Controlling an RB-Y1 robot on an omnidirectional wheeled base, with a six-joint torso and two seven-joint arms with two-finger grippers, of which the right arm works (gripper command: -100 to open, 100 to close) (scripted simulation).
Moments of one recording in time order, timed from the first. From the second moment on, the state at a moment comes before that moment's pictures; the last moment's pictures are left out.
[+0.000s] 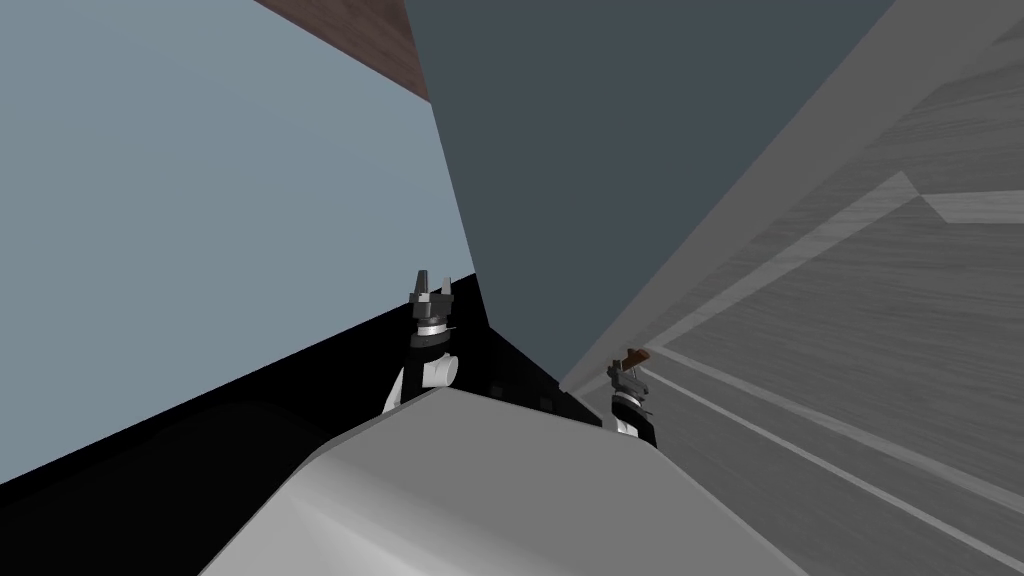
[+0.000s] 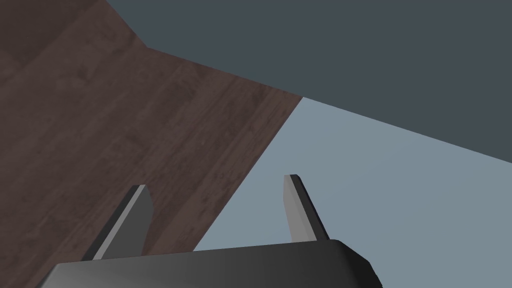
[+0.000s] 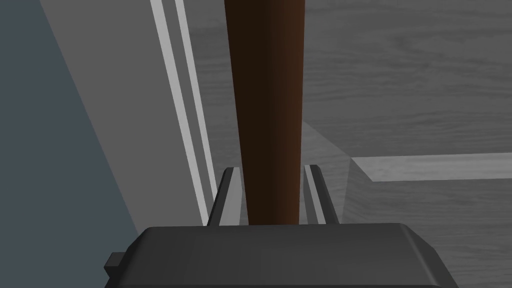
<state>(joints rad) 0.14 -0.34 0.16 -0.87 -0.87 -0.88 -1.31</state>
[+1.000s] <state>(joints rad) 0.17 -0.39 0.27 -0.90 -0.81 -0.89 -1.39</state>
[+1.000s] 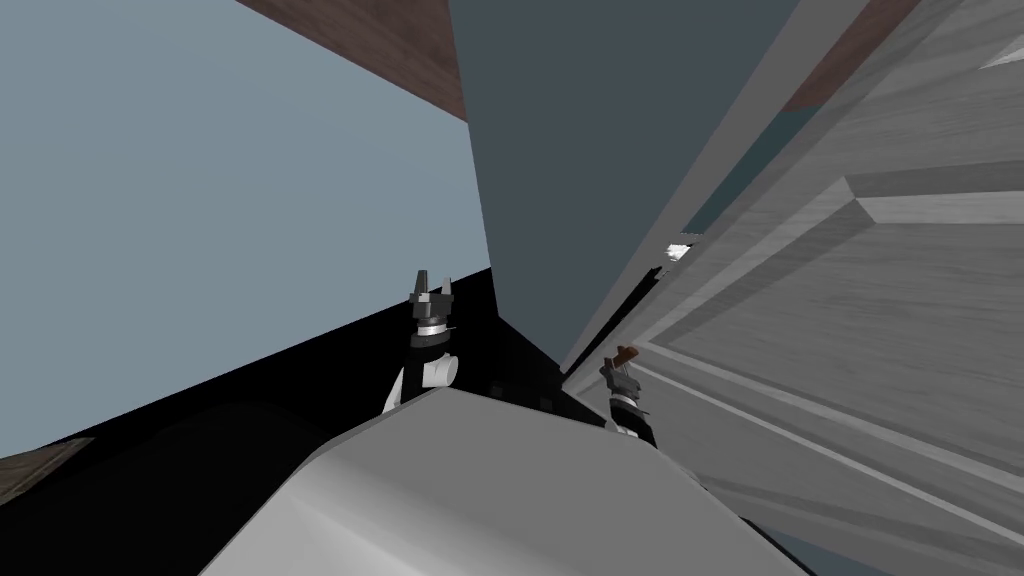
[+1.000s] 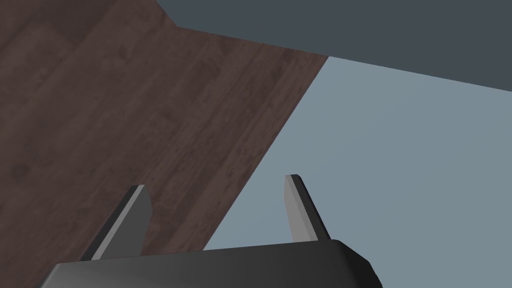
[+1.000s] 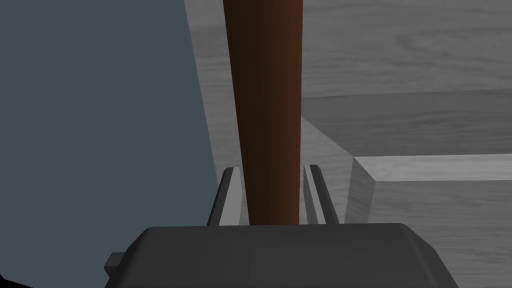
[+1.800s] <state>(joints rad) 0.21 -0.45 0.37 -0.93 -0.78 -0.92 -1.45</state>
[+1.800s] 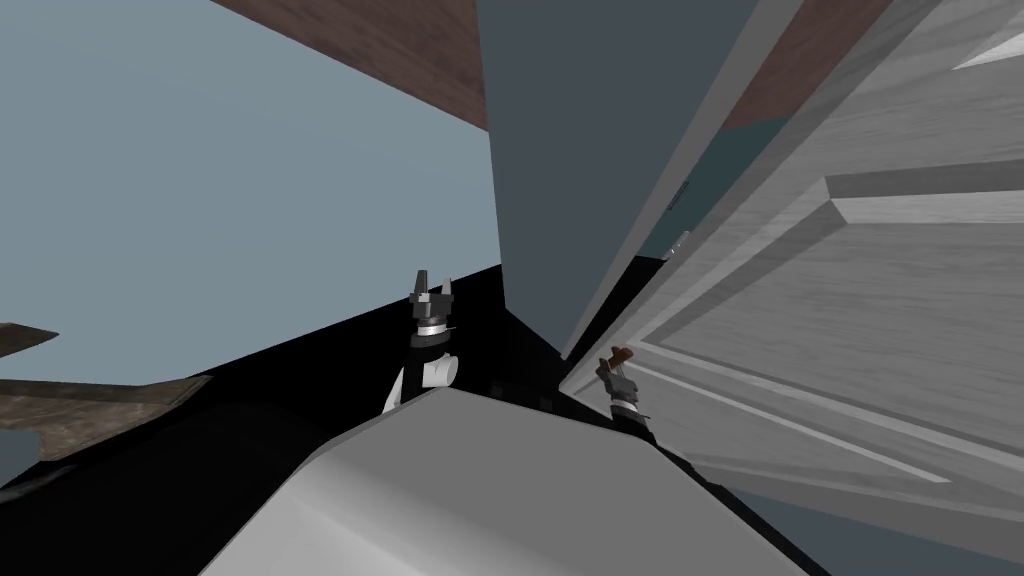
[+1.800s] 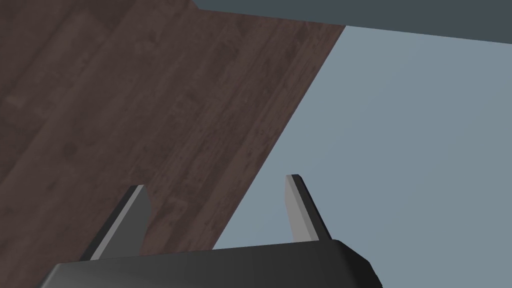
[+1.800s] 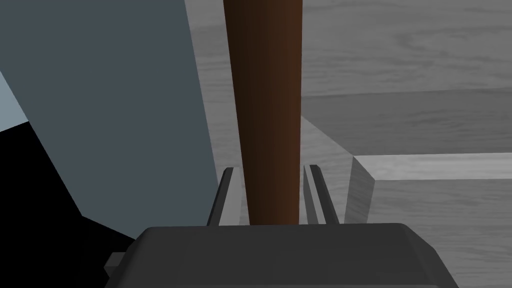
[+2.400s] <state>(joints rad) 0.24 -0.51 0.44 -0.94 -0.73 -0.98 -1.53</state>
